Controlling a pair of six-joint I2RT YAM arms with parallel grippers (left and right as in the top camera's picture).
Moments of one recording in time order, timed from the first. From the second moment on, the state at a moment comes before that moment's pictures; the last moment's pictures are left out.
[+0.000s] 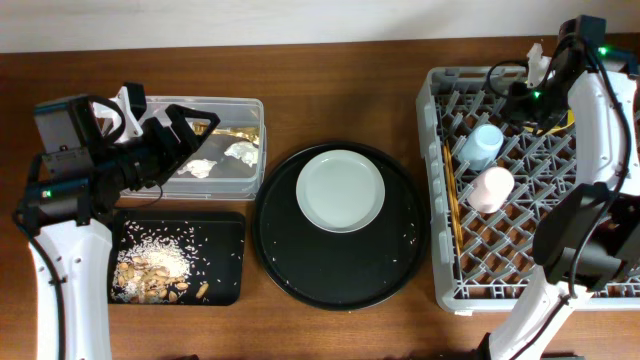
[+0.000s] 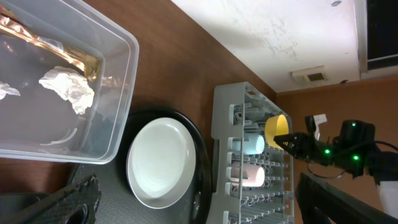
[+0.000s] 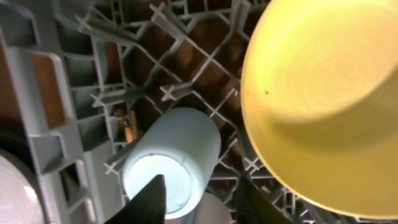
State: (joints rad) left arm 0.20 1.34 1.32 -0.77 0.75 -0.52; right arm -0.28 2.10 2.01 -1.22 -0.16 -0.11
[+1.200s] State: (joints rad) left arm 0.20 1.34 1.32 -0.77 0.75 -0.52; right arm -0.28 2.23 2.05 -1.04 -0.08 -0.13
